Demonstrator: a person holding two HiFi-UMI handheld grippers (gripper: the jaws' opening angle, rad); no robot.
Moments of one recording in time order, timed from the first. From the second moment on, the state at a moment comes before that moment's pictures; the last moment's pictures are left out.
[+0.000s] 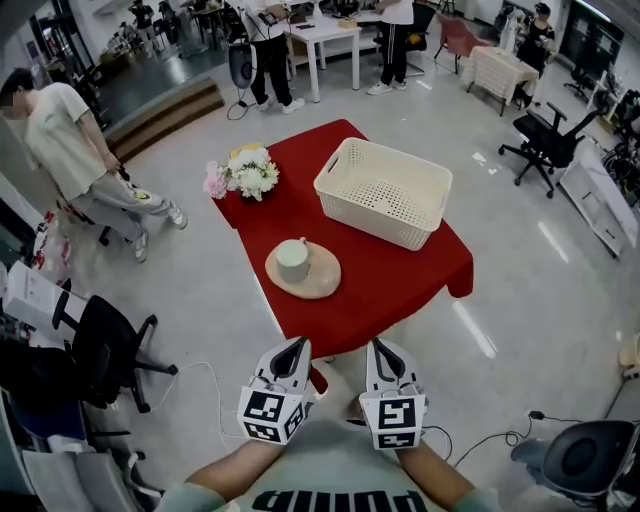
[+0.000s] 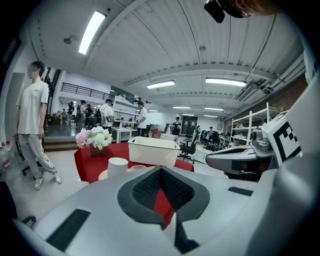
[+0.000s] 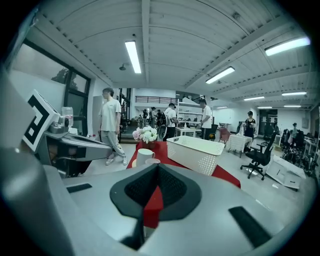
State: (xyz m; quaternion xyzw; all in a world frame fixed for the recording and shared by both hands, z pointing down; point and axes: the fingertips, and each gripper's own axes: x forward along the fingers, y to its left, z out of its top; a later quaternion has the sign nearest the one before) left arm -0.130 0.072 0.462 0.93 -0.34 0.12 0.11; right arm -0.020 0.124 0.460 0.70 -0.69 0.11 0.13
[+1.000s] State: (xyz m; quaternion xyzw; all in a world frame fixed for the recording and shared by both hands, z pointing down) left arm -0.098 0.011 0.466 0.91 -0.38 0.13 0.11; right arm 0.030 0.060 0.471 0.65 -0.73 0.12 0.16
